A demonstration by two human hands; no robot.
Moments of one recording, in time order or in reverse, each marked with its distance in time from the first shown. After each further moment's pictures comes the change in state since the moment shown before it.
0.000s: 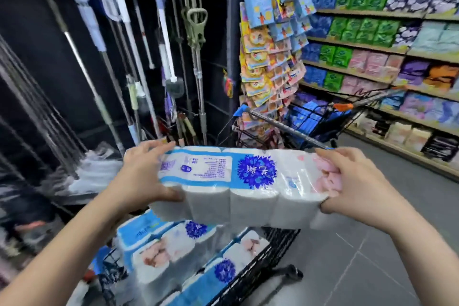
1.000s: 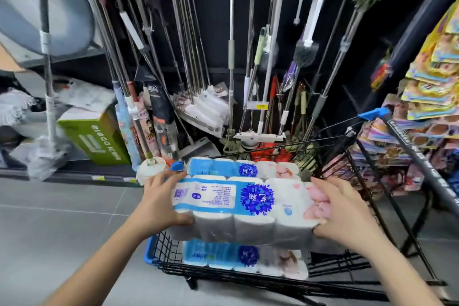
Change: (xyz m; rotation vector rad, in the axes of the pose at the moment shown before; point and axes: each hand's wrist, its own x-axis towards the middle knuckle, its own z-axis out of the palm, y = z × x) left_hand -0.114 -0.015 0.120 -0.100 0.117 -0.840; right_hand 0.191 -0.019 0.149 -0.056 -0.533 -0.582
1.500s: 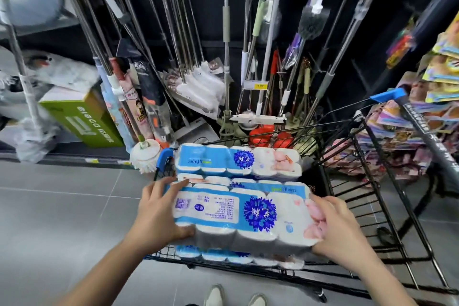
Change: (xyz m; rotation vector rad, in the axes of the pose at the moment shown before) left_hand 0.011 -0.012 0.064 0.104 0.015 0.006; right_hand 0.029 0.058 0.075 0.102 -0.121 0.052
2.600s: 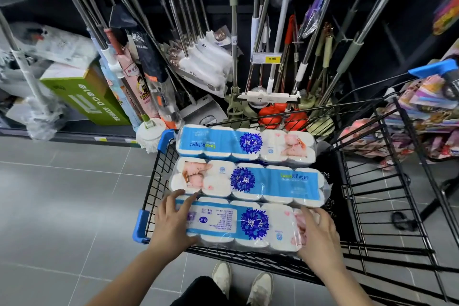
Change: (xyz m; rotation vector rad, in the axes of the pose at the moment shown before) left_hand -0.006 -0.029 0.106 0.109 -0.178 -0.151; right_hand 0.038 0.034 0.130 -0.162 0.012 0.064
